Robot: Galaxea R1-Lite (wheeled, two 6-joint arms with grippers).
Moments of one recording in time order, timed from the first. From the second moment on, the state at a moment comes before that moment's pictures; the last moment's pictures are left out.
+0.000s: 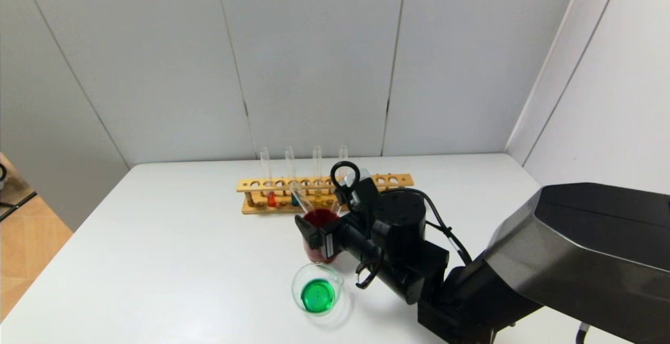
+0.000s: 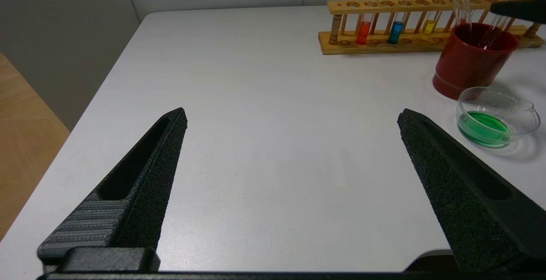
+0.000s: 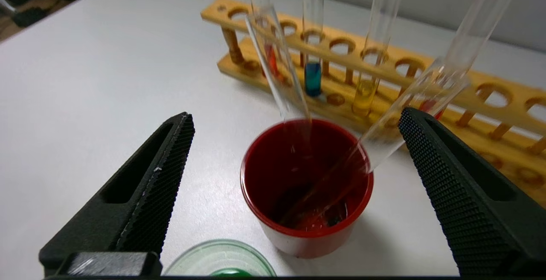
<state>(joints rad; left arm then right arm) 0.00 0.00 -0.01 0.02 0.00 -0.01 0.83 2.23 -0.88 -1.20 -0.16 0.10</state>
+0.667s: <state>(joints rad) 0.00 0.00 -0.01 0.02 0.00 -0.01 0.62 1.80 -0.91 -1.13 -0.33 -0.32</state>
